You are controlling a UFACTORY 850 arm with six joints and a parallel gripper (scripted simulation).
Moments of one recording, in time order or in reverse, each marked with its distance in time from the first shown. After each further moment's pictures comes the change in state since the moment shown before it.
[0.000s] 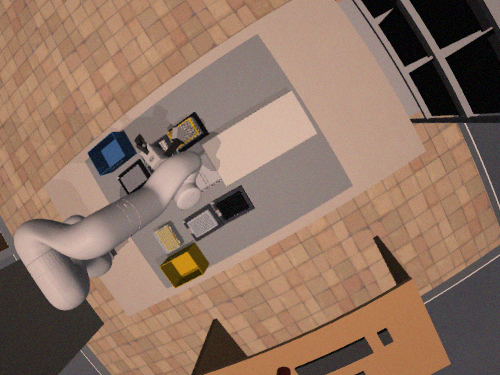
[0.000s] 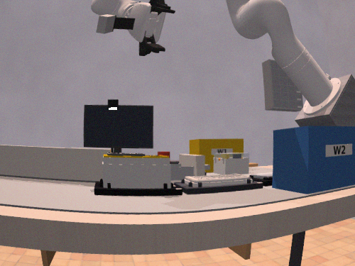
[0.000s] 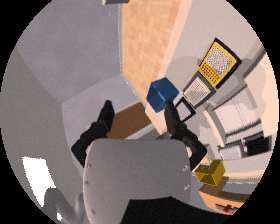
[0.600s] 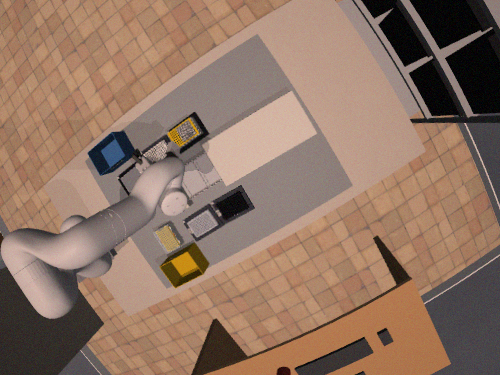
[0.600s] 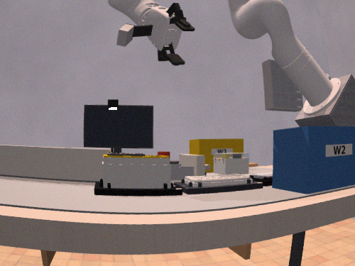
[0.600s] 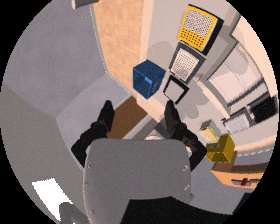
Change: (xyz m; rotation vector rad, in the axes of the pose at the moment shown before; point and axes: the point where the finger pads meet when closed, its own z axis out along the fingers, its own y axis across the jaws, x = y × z) arm -0.061 0.032 -0.002 -0.212 -0.073 0.118
